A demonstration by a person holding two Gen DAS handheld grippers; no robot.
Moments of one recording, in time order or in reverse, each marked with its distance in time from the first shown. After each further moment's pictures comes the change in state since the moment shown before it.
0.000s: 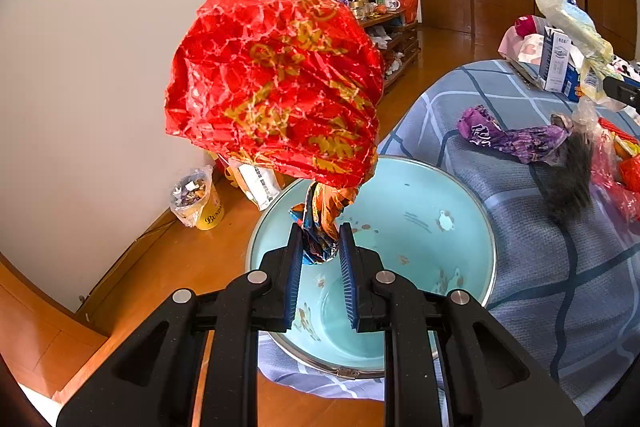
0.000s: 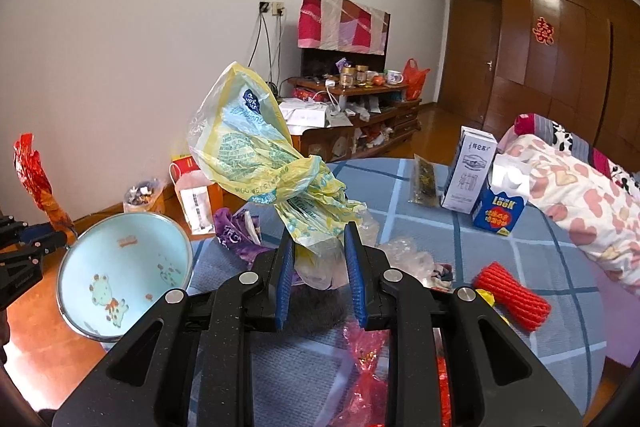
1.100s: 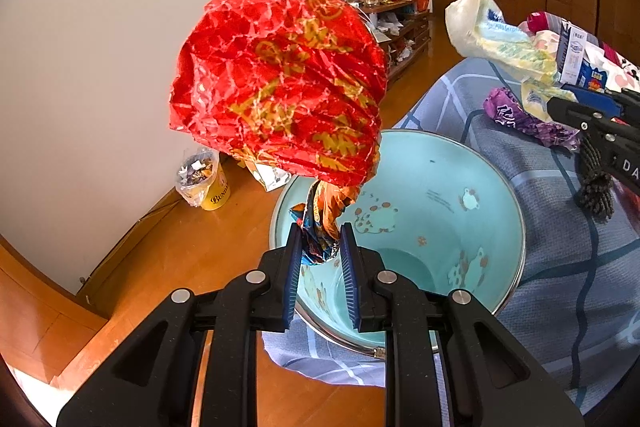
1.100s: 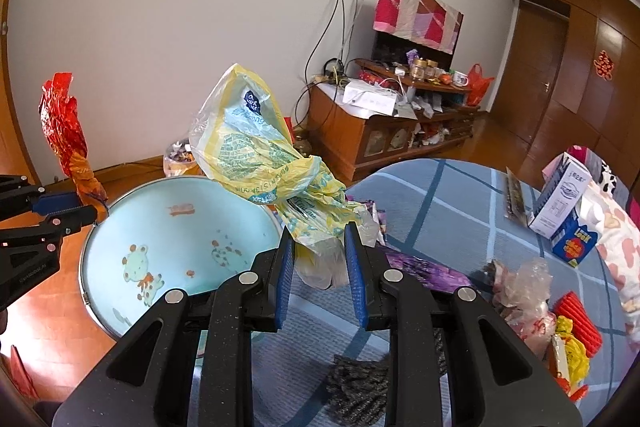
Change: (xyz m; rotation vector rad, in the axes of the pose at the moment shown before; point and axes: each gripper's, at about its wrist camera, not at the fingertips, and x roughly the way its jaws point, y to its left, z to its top) left arm 0.012 0.019 -0.011 -0.042 0.054 0.015; right arm 0.045 0.109 -0.005 -0.194 0.075 0.139
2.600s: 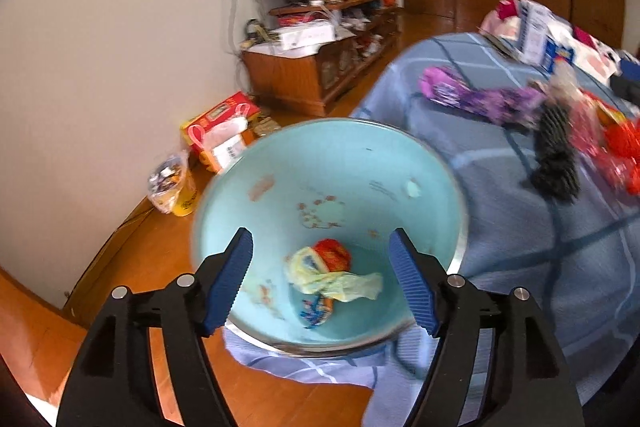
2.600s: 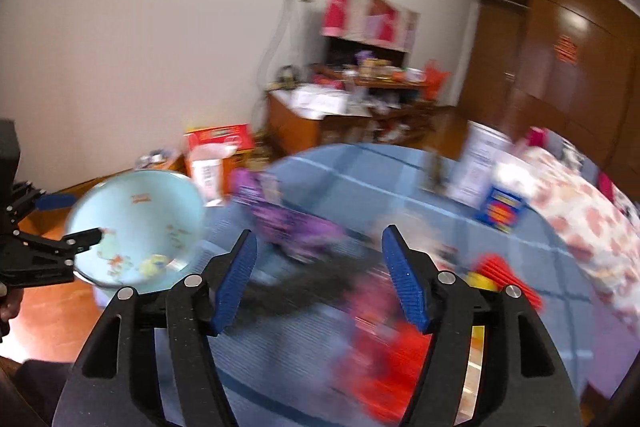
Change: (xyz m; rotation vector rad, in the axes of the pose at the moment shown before) left arm 0.002 -0.058 -0.013 0.083 0.004 -0.096; right arm -0.088 -0.094 -0.047 0.099 -0.030 -0.140
